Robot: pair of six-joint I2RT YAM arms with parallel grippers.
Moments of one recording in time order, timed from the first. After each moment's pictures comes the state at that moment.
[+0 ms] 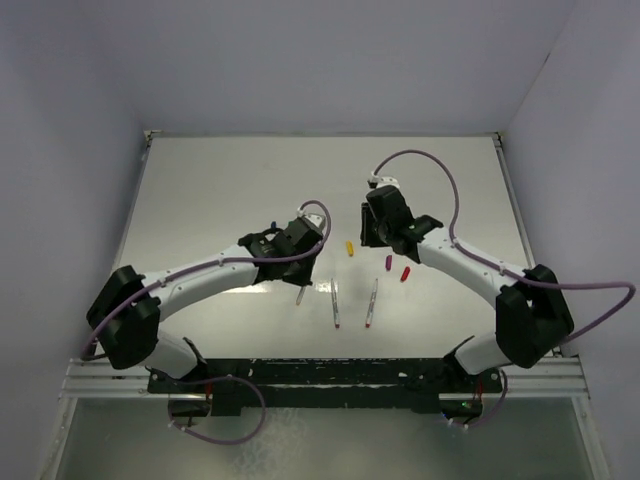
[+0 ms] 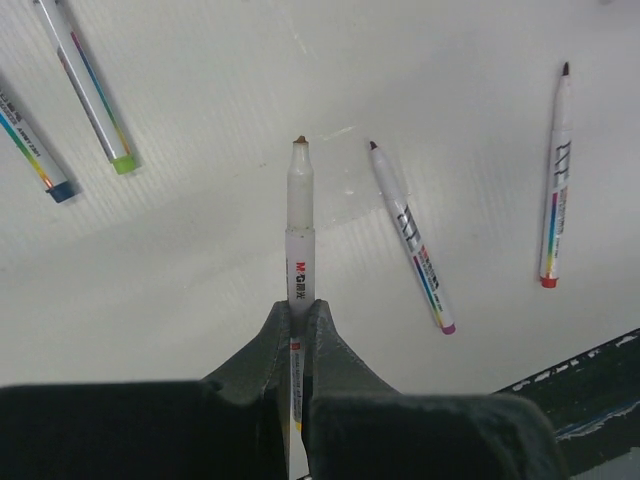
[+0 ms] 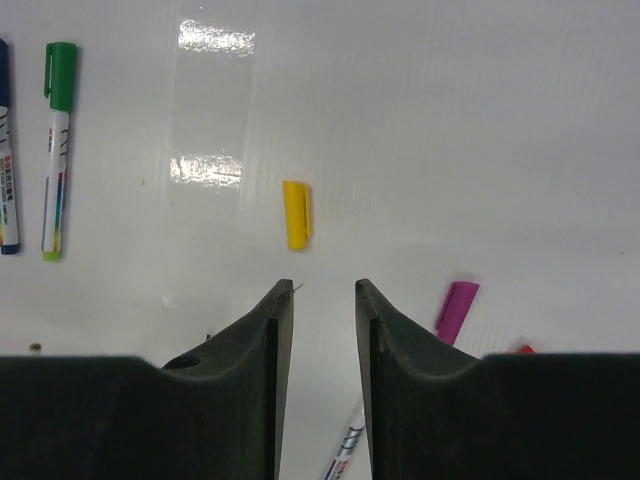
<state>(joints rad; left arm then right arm) -0.88 1.50 1.03 -0.57 -0.13 -0.55 0.59 1.43 0.98 -0.37 0.24 0.44</state>
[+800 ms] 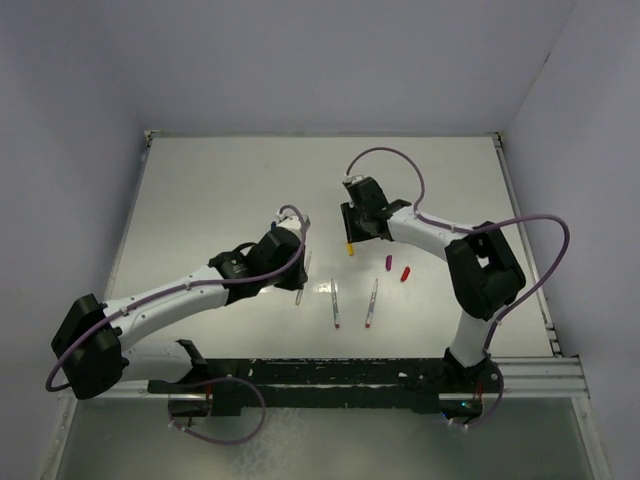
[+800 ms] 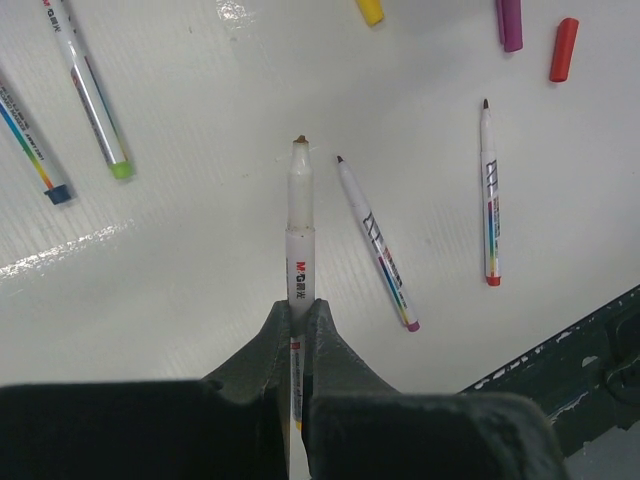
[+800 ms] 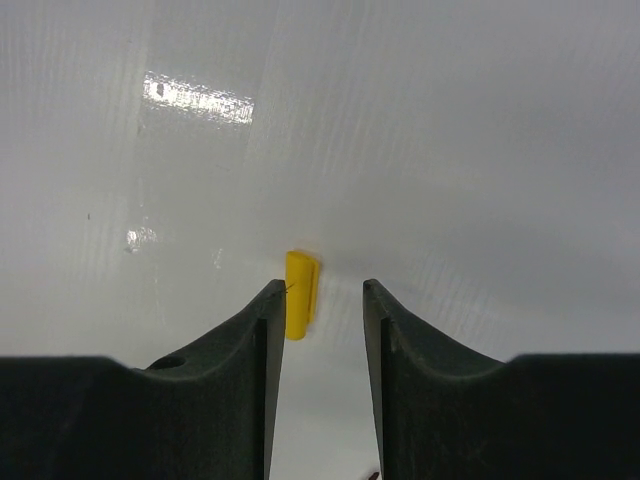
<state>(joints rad) -0.88 1.24 0.84 -0.40 -0.13 -0.60 0.56 1.81 1.19 -0.33 0.11 0.27</state>
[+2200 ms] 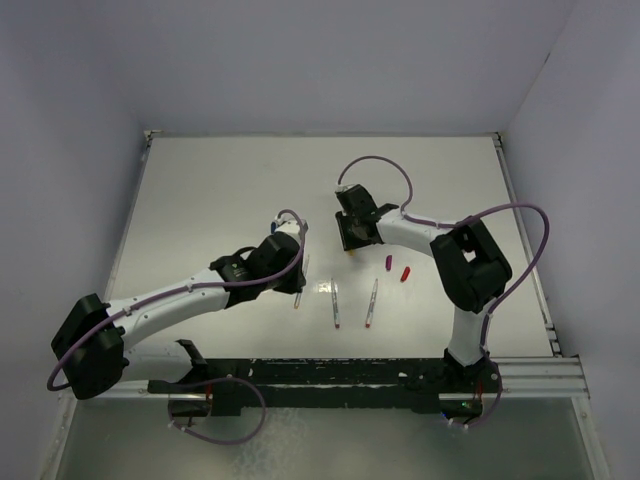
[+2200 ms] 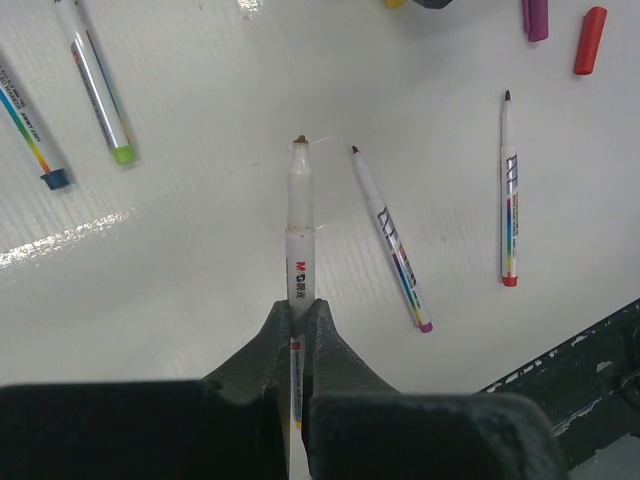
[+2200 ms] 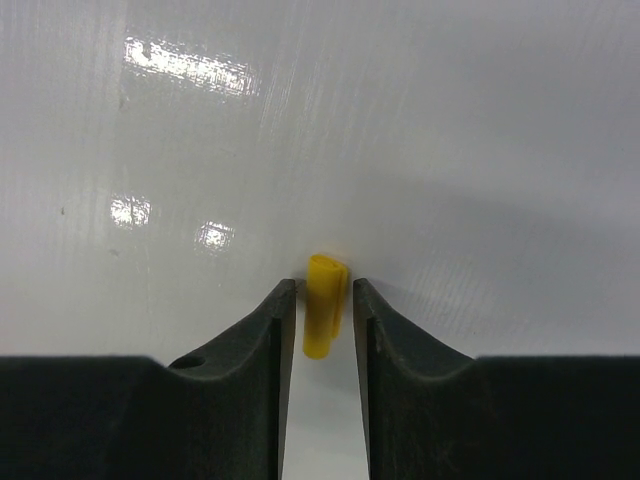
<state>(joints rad) -0.88 1.24 0.79 -0.36 -0.14 -0.62 0.60 1.90 1.20 -0.34 0.12 0.29</state>
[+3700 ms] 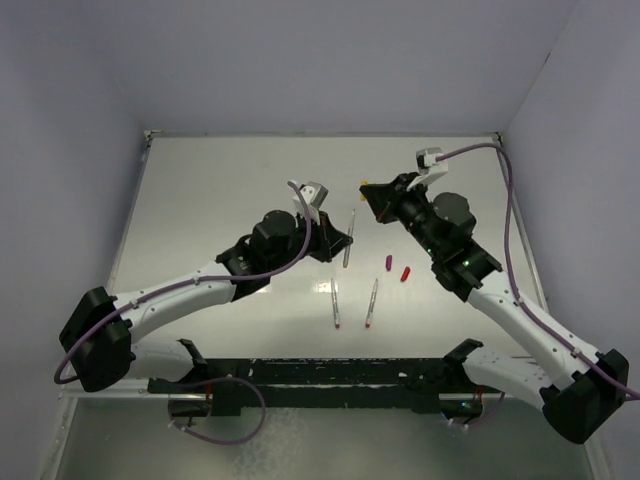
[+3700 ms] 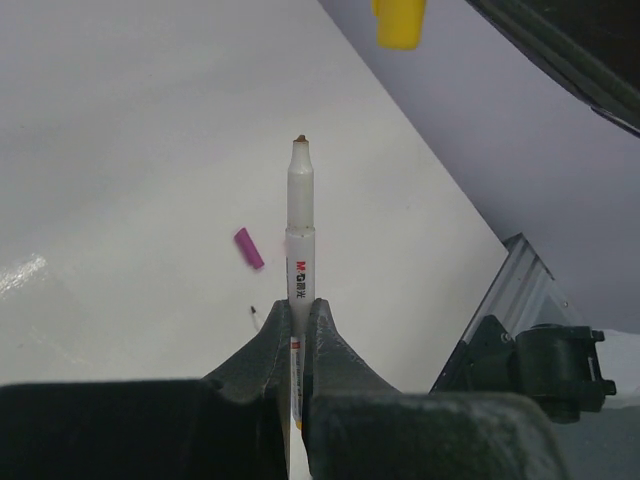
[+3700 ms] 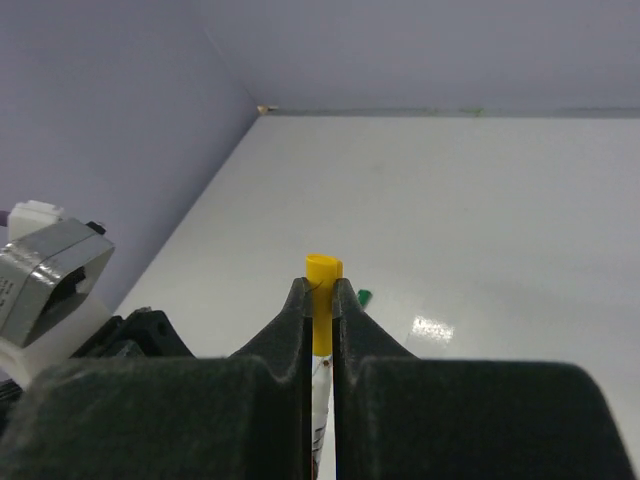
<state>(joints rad) -0.88 1.30 0.86 0.21 0.04 -0.55 0.59 1.03 0.90 0.09 0.06 0.42</state>
